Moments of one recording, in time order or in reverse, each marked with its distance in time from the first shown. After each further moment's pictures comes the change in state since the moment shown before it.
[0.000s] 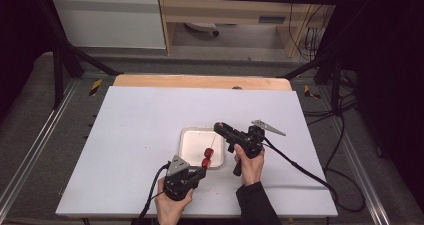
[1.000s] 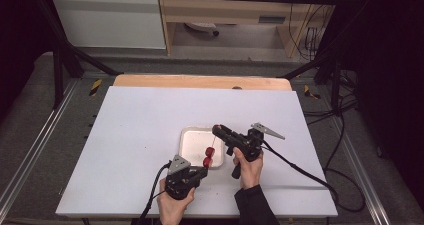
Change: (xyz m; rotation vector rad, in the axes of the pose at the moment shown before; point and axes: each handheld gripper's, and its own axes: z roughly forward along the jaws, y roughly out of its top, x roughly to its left) left arm -0.001 0.000 0.003 -0.003 -0.018 -0.025; right arm 0.003 -0.008 -0.002 -0.012 0.033 -0.002
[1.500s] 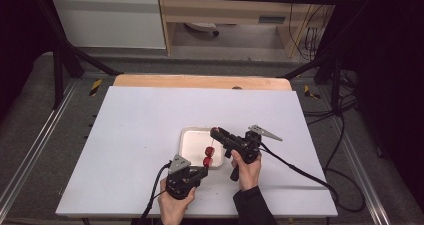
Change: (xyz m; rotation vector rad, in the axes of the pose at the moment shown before) left arm 0.000 0.000 0.003 -0.001 0.002 -0.026; right arm 0.001 -0.008 0.002 0.021 -0.002 0.001
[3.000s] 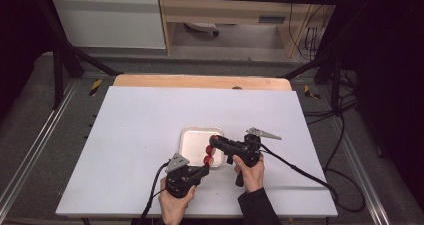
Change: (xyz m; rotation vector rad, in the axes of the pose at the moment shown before) left arm 0.005 0.001 0.001 -0.032 -0.040 -0.016; right arm -0.002 -0.004 -0.006 0.141 0.040 -0.018
